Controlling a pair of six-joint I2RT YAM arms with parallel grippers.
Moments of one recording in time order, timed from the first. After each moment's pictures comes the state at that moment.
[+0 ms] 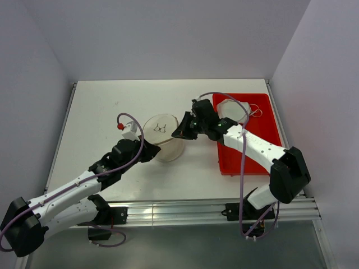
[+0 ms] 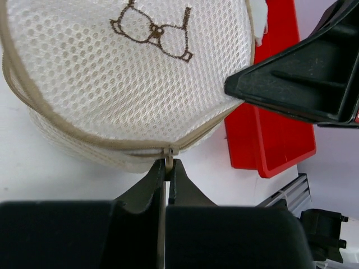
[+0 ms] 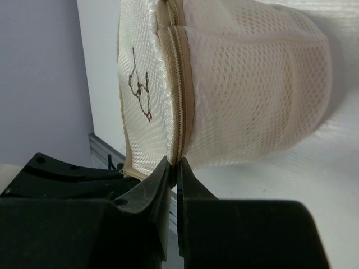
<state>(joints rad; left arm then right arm) -0.78 0.92 0.51 0.02 -0.16 -0.88 0.64 1.44 1.08 -0.32 -0.21 0.92</state>
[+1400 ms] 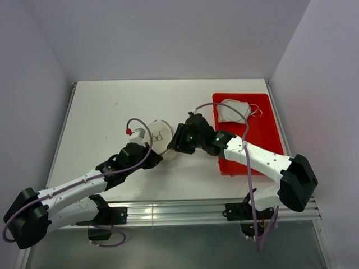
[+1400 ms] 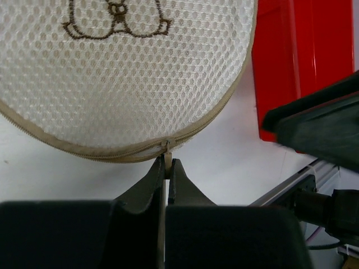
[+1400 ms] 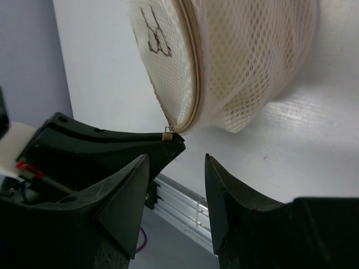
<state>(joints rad) -0.81 1.00 0.46 0.02 -0.11 -0.88 0.81 1.36 1.01 -0.35 -0.07 1.00</state>
